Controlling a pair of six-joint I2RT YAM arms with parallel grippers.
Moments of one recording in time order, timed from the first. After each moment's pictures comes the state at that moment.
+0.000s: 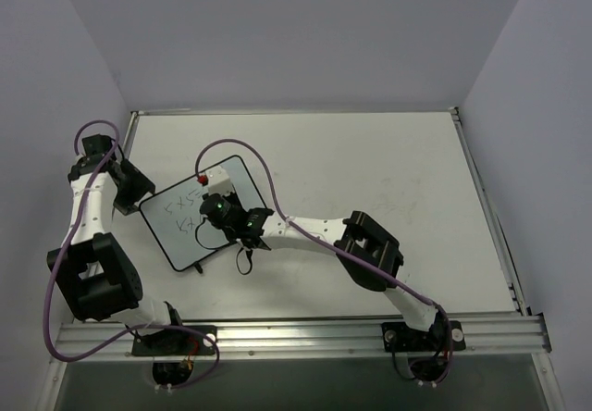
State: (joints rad) left arm 0.33 1.53 1.26 -0.82 0.01 -0.54; right arm 1.15 2.21 1.70 -0.09 0.60 0.34
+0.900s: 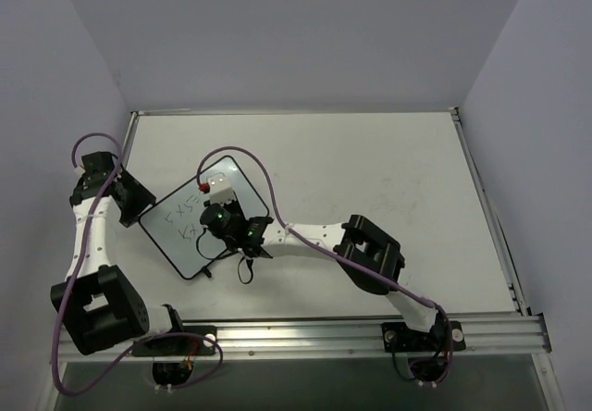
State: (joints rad) left arm 0.33 1.33 1.07 -0.75 0.02 -0.54; right arm 1.18 2.19 1.63 -0.05 0.65 0.37
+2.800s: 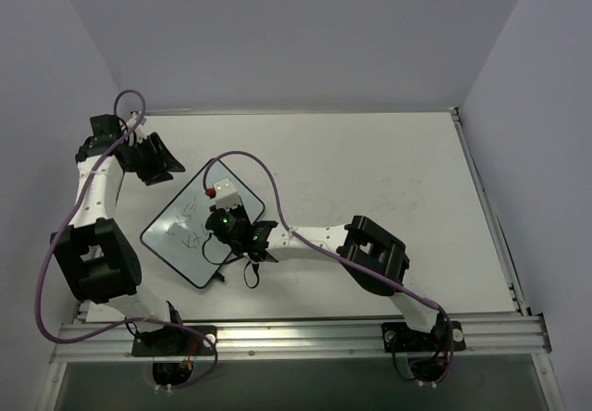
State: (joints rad) left arm 0.26 1.64 1.42 -0.77 0.52 -0.30; right arm 1.19 2.15 1.54 -0.02 0.65 0.40
